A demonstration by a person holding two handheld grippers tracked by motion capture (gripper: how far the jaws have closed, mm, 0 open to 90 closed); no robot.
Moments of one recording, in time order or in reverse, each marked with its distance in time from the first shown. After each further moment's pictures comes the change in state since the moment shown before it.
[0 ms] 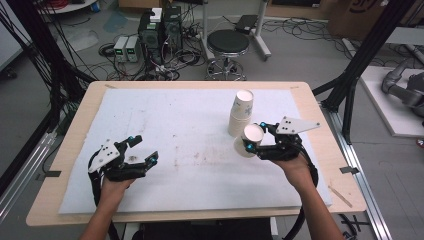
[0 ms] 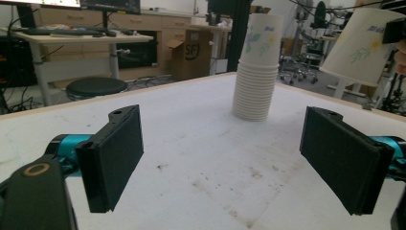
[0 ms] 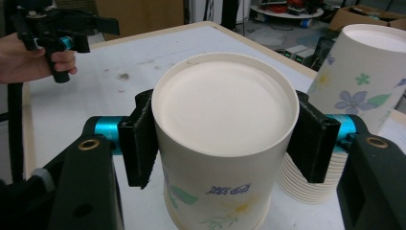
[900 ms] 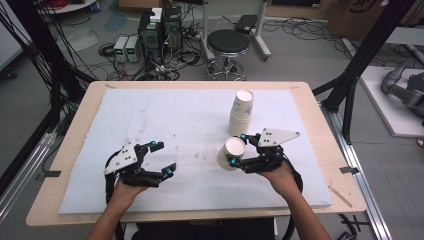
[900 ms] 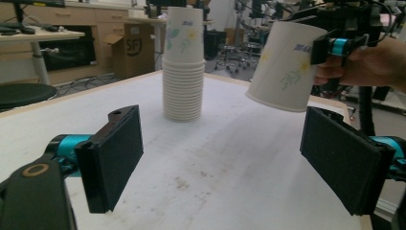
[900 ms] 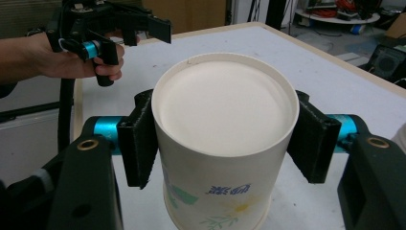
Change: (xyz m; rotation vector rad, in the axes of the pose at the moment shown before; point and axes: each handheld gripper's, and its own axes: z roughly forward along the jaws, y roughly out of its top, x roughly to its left) left arm -0.037 0.007 0.026 0.035 -0.243 0.029; right arm 0.030 -0.011 0.032 -0.014 0.162 -0.038
